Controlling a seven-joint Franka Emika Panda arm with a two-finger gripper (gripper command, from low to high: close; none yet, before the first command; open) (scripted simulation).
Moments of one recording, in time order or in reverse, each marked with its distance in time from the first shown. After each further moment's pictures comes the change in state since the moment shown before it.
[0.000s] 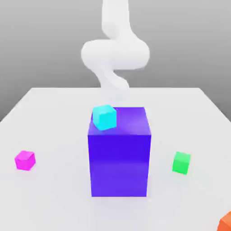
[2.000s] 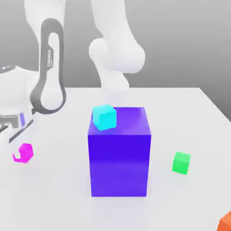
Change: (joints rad) arm -0.763 0.854 -0.101 -0.409 0.069 0.521 0.734
